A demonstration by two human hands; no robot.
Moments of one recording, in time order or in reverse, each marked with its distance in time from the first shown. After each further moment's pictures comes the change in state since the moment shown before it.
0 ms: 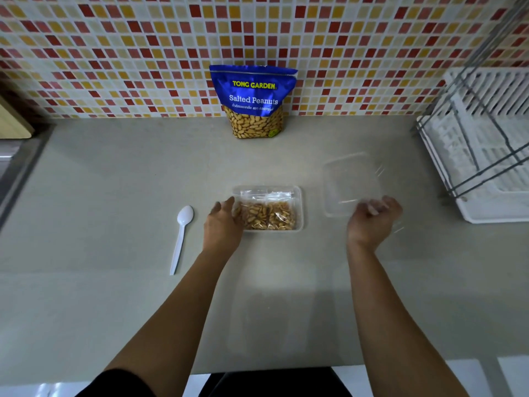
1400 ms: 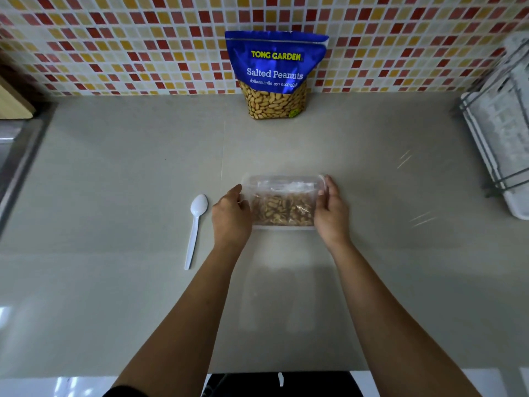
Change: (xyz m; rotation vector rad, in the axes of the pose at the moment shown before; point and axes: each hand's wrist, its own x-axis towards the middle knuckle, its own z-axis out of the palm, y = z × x) left_hand 0.011 -0.008 -0.005 -0.307 0.121 -0.156; right_hand -0.062 0.014 0.058 -0.338 -0.672 -0.210
